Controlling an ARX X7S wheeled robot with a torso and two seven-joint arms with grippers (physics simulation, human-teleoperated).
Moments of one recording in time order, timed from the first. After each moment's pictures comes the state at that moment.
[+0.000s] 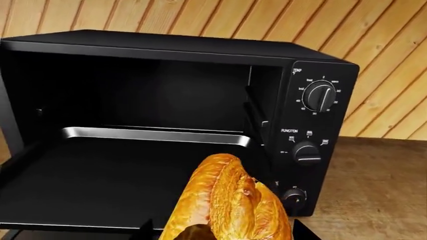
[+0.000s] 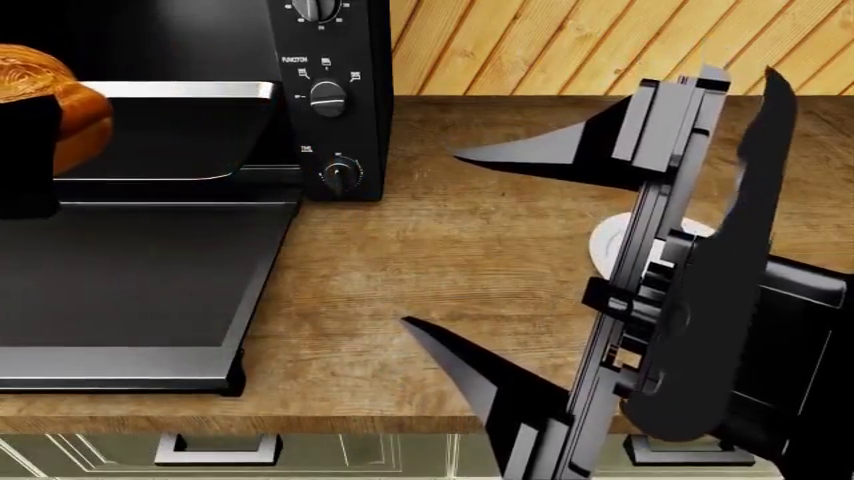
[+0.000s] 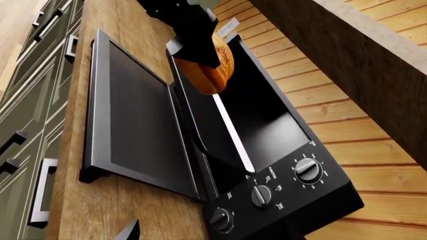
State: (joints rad) left arm -1.33 -1.41 0.46 0.52 -2.19 -0.75 -0.94; right arm 1.78 1.12 -1.11 -0.91 1.21 0.59 0.00
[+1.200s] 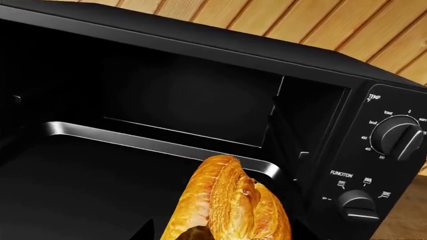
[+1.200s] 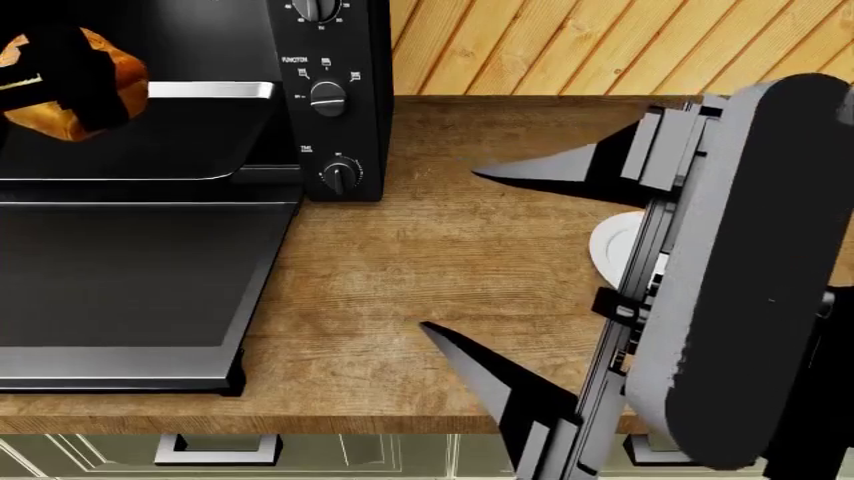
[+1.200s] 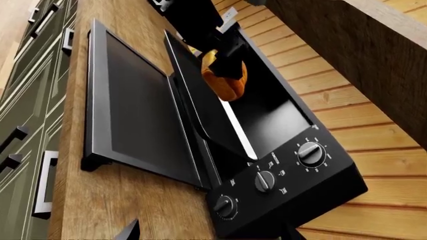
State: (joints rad) left arm -1.38 -1.08 0.60 0.12 -1.86 -0.77 -0.84; right arm 1.70 1.16 -1.12 -0.91 1.16 0.56 -0.01
